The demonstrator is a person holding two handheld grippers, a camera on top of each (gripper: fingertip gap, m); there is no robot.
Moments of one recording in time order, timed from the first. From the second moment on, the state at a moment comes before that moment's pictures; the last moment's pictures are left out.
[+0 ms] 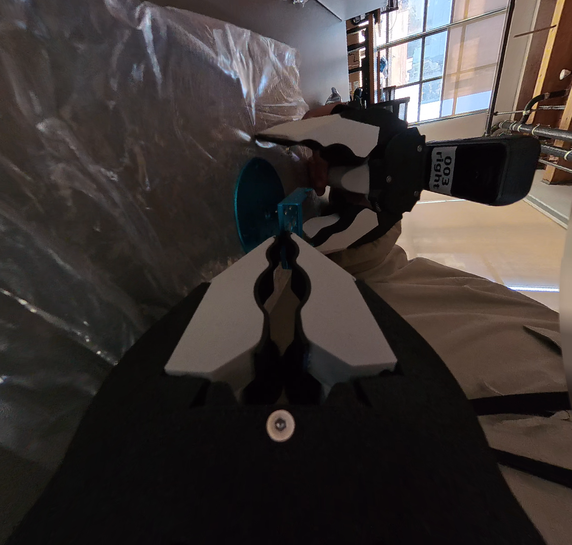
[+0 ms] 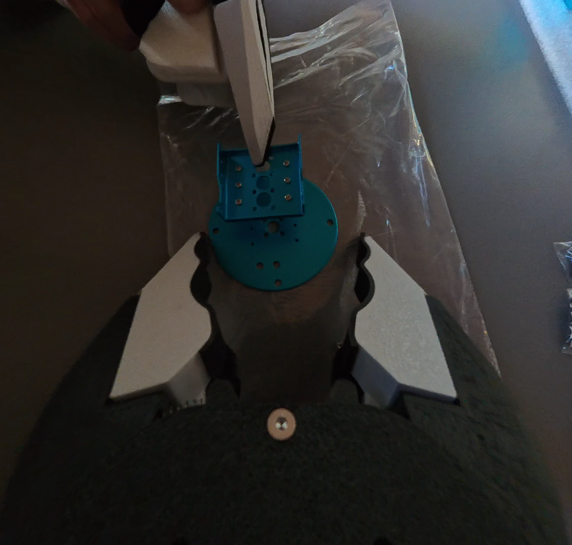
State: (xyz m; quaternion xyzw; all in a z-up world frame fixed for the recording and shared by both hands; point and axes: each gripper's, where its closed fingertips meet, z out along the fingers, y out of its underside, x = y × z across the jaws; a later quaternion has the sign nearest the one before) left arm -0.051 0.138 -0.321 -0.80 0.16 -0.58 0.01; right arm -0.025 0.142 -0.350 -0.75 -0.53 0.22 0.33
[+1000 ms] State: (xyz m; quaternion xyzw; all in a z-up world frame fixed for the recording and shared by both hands) left arm -0.072 0.150 -0.309 -0.80 0.15 -0.57 0.05; right arm -0.014 0.177 -0.344 -0.78 -0.50 0.27 0.27
